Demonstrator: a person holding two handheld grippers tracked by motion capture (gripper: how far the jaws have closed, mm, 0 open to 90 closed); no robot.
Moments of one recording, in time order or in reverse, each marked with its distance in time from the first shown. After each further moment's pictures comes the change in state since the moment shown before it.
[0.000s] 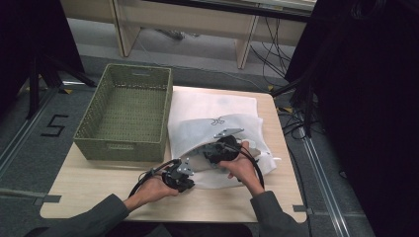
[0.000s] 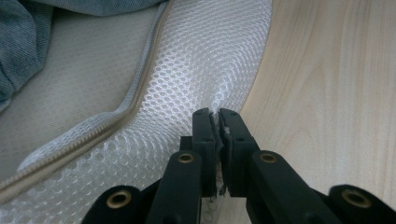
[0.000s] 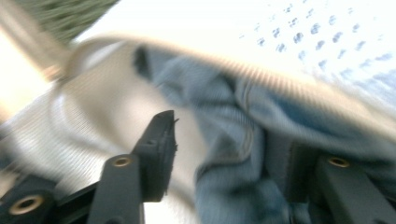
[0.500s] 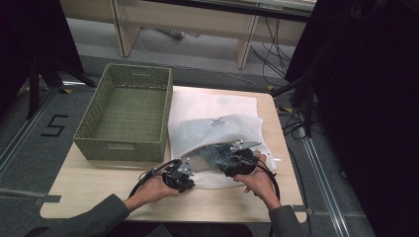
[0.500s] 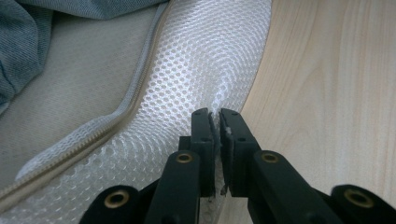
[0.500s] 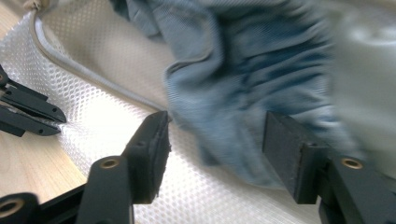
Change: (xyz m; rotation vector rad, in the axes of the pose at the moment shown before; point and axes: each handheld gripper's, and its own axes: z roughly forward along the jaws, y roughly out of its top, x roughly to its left) left arm 0.000 0.001 0.000 0.004 0.000 0.005; right arm -0.010 -0.048 -0.031 0.039 -0.053 0.054
